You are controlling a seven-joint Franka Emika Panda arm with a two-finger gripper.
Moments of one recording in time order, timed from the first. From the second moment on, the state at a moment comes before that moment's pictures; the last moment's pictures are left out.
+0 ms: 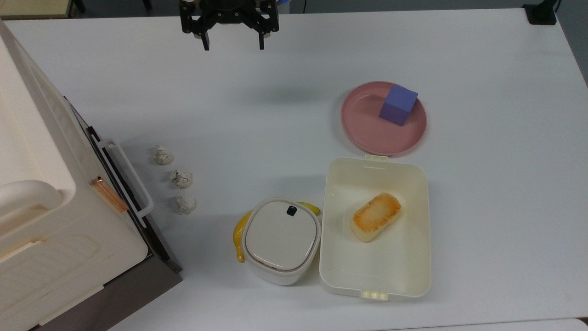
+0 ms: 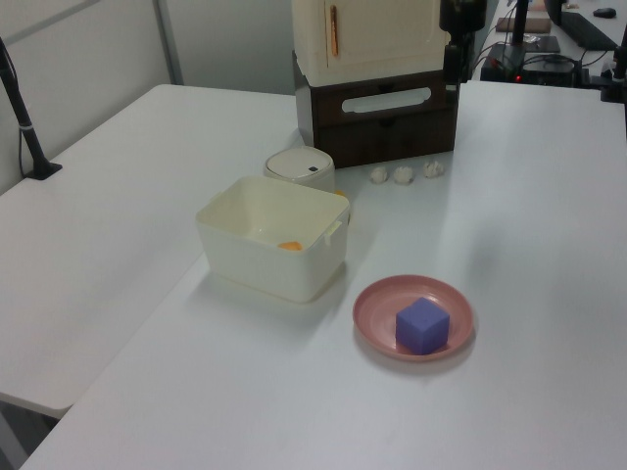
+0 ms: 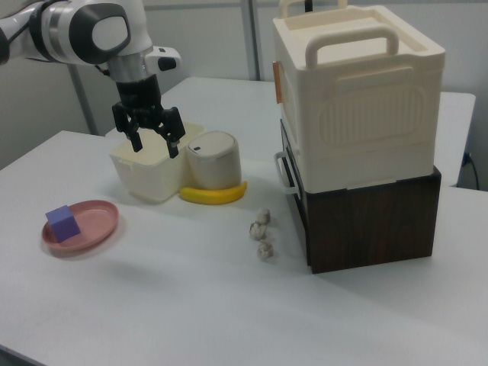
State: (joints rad) arm 0.15 0.05 -0.17 -1.64 -0.01 1.70 -0.05
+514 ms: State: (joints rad) arm 0.14 0.05 -0.19 -1.64 -0.02 1.69 -0.05
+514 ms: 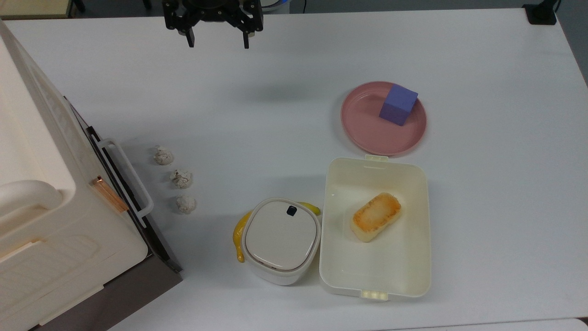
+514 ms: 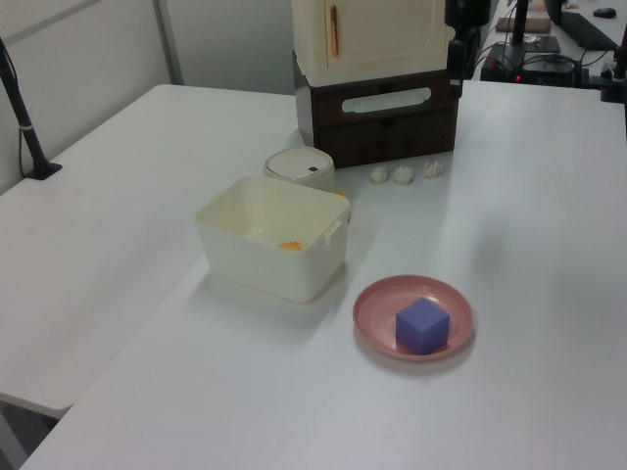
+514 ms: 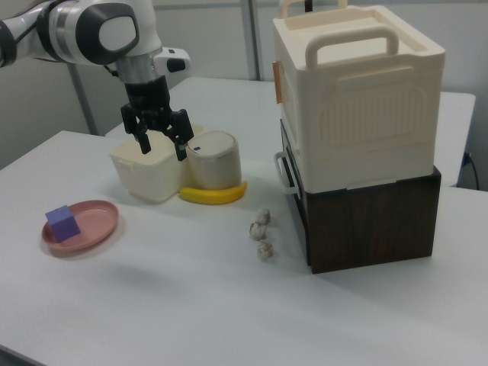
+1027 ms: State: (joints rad) arm 0.15 0.05 -0.18 -1.64 -0.02 1.69 -0.05
